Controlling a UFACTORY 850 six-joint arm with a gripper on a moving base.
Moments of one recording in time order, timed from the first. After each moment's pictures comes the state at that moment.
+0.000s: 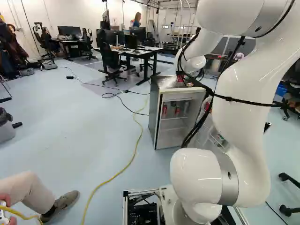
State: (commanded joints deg) arm -15.9 -17.1 -60.4 -6.0 18.6 0.0
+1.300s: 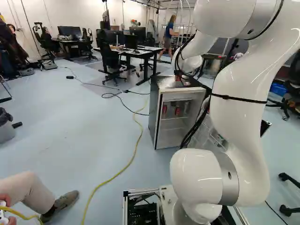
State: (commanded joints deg) arm -14.7 -20.0 -63.9 -4.3 18.4 0.0
